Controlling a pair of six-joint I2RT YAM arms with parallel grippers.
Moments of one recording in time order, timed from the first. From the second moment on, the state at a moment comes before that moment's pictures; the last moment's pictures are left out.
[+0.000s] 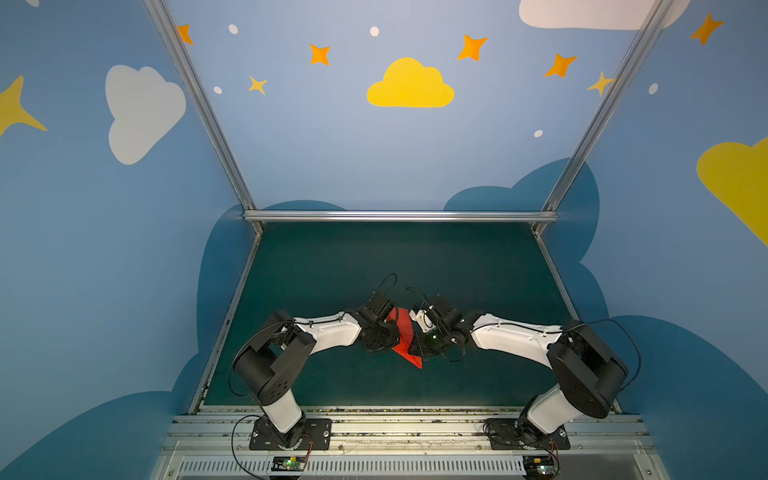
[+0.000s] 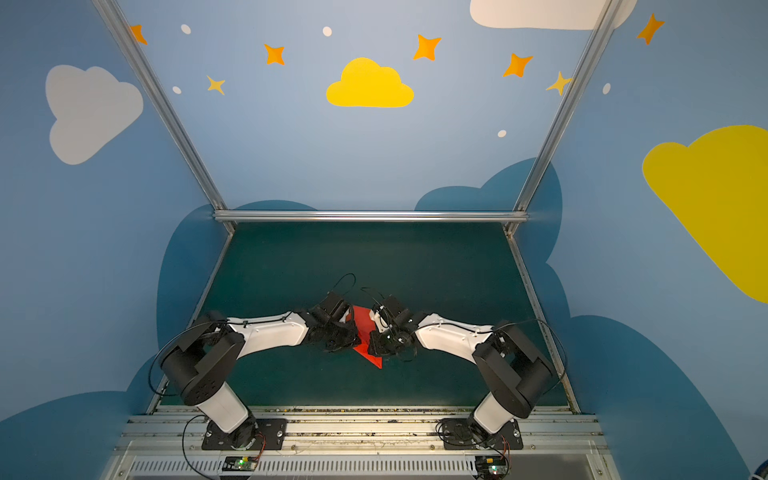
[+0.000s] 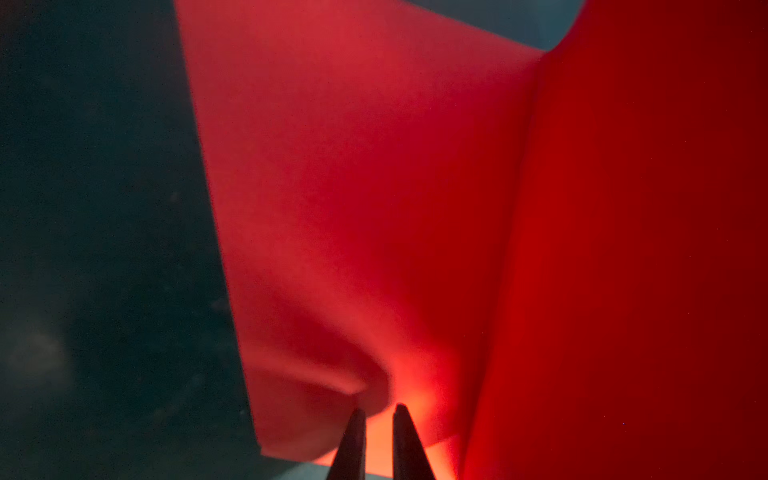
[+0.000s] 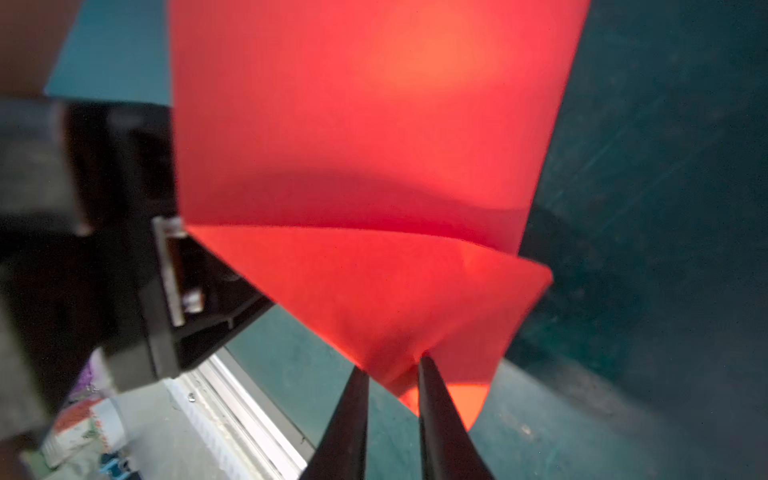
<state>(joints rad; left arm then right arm) -0.70 1.69 0.83 -0.22 0.29 -0.98 0.85 1.59 0.86 -0.37 -0.35 0.57</state>
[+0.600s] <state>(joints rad) -0.70 1.70 0.81 -0.15 0.31 -1.00 0.95 1.62 0.98 -0.52 -0.20 0.48</state>
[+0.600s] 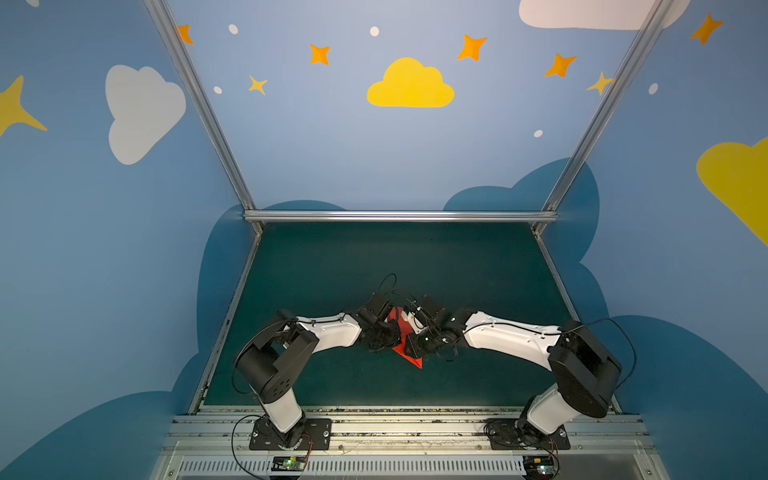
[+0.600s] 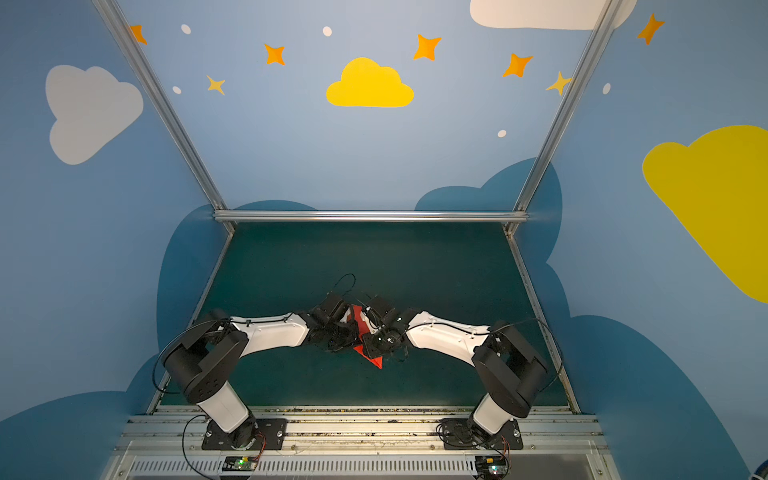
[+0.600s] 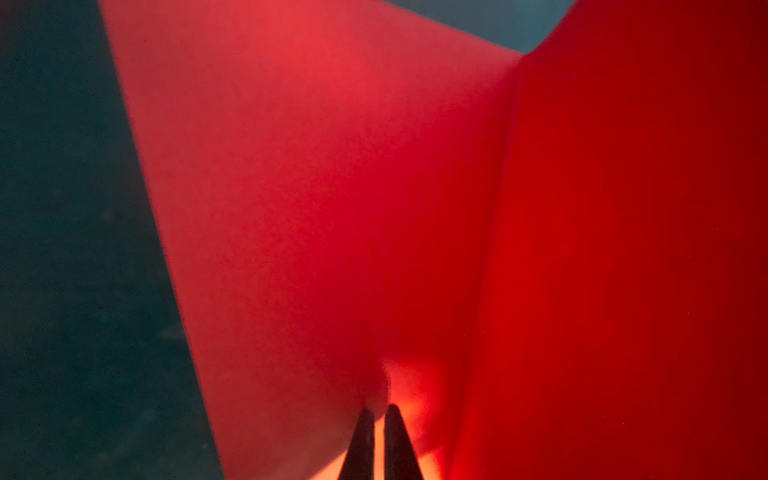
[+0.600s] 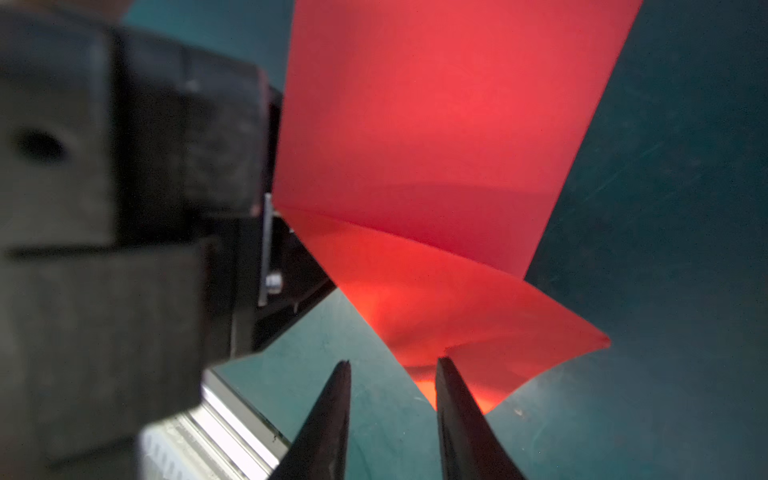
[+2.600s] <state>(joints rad) -0.69 1.65 0.72 -0.09 0.33 -1.03 0.90 1.71 0.92 -0.42 -0.25 0.49</state>
